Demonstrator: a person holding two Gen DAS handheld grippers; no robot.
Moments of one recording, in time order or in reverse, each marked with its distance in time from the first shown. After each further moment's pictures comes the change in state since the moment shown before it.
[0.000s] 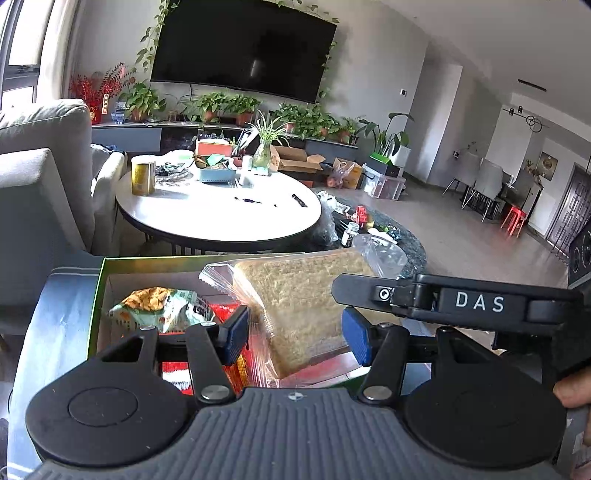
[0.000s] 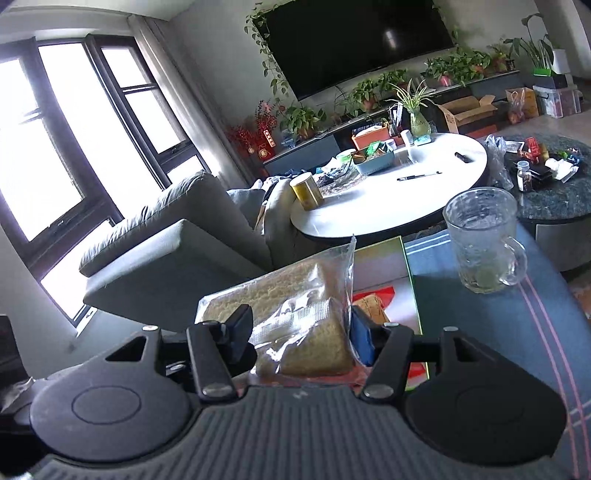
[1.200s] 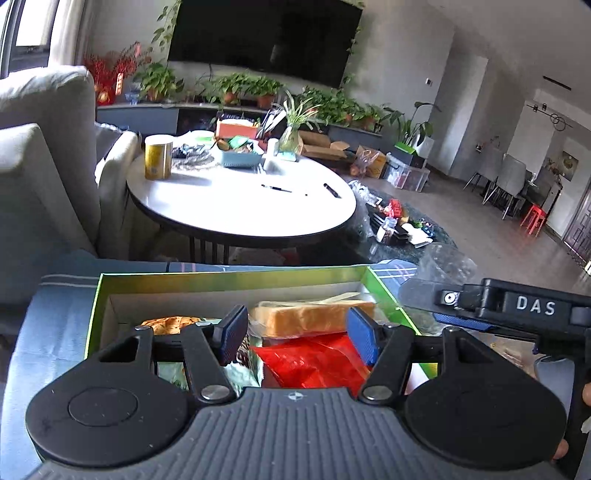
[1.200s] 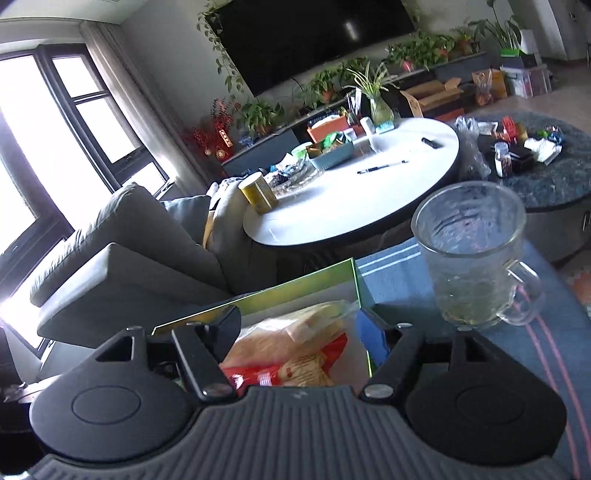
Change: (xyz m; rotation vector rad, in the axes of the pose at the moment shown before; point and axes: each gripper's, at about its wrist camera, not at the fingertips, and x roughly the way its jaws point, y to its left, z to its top) left arm 0.074 0.047 0.019 -0.034 0.044 0.045; right arm 0.055 -0.038 0.020 0.071 0.008 -0.106
